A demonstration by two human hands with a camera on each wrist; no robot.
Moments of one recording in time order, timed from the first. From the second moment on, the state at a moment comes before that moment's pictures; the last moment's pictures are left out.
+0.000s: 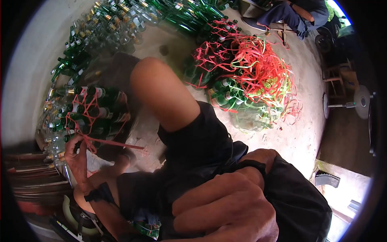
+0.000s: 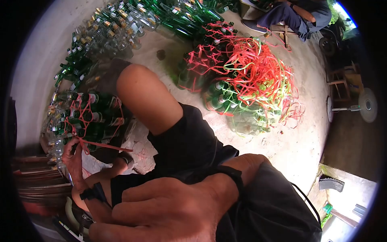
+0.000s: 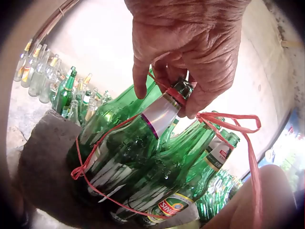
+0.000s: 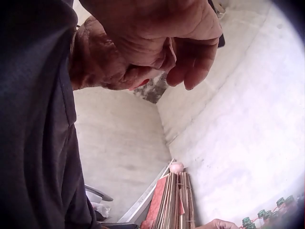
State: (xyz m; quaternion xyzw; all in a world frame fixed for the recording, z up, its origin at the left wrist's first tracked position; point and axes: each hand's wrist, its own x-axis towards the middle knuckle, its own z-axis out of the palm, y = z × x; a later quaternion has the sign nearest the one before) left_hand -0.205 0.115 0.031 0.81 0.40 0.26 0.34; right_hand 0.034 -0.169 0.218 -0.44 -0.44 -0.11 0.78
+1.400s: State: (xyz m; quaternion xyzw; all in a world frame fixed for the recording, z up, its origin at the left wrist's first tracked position) left_hand -0.195 0.103 0.043 0.84 0.37 0.27 0.29; right_hand 0.089 -0.160 0.105 -0.57 -0.69 0.16 0.41
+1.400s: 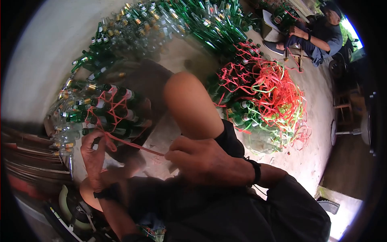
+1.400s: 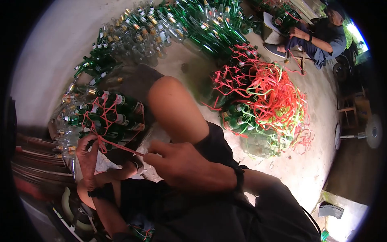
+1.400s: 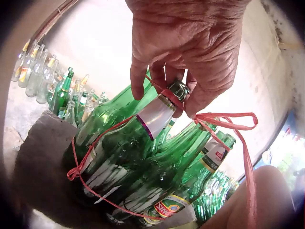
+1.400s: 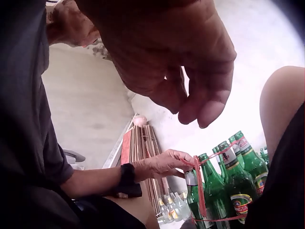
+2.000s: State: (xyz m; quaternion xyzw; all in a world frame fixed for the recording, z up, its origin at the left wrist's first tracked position) left_hand -0.188 0.100 0.042 0.73 0.41 0.38 0.40; right_hand 0.126 -0.111 0.135 -0.57 -0.69 0.14 0.42
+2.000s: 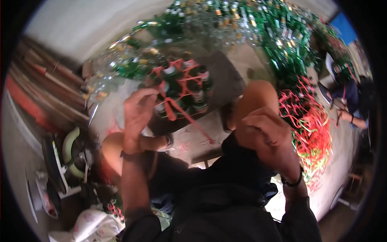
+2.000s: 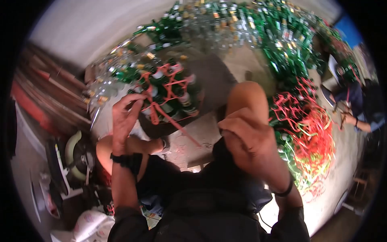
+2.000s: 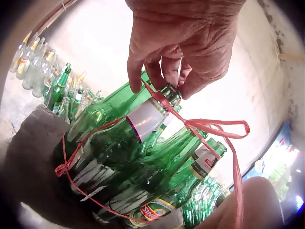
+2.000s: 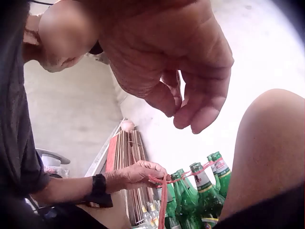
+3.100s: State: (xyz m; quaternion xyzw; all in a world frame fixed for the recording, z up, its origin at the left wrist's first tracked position) left_hand -0.196 0.097 0.076 0.53 0.47 0.51 0.49; right_hand 0.064 0.134 0.104 -0.39 -0.91 0.13 0.08
